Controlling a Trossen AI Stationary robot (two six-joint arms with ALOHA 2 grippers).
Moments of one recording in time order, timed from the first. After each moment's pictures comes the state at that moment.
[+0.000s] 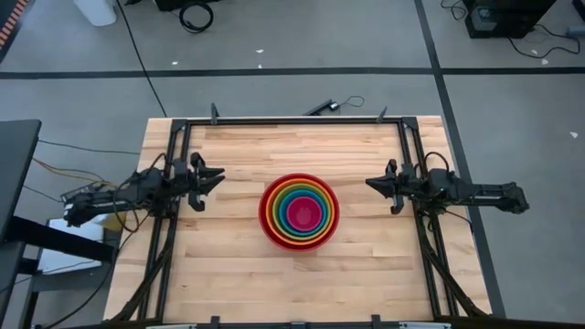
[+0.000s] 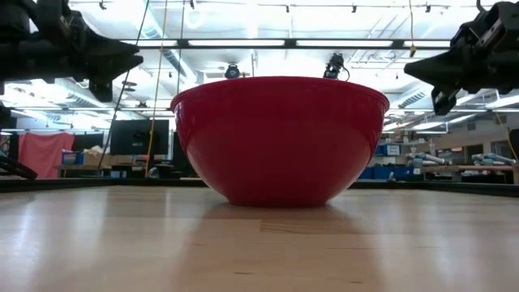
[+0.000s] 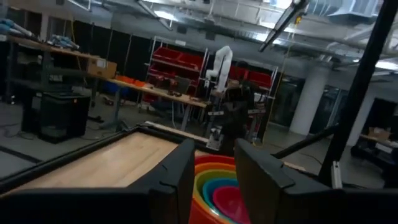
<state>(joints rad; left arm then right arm) 0.13 0.00 0.01 0.21 -0.09 -0.24 -0.05 0.00 0.01 0.07 0.10 0.34</state>
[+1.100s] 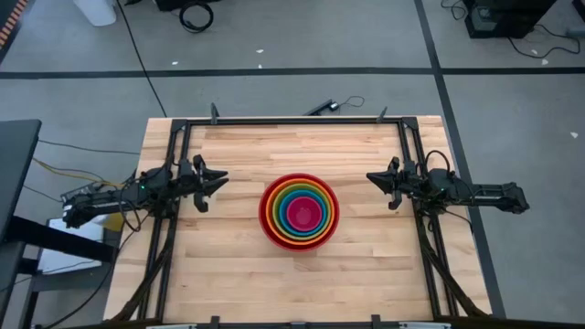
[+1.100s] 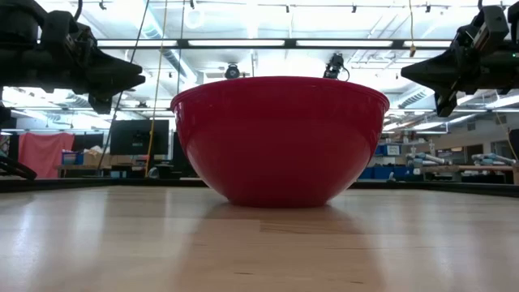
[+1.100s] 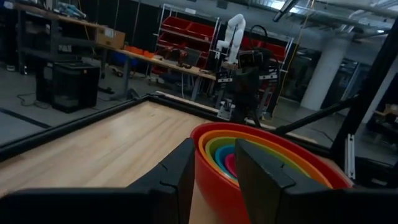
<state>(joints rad) 0.16 0.02 0.01 0.10 -0.08 -0.25 -0.05 0.00 0.01 0.08 0.21 0.36</state>
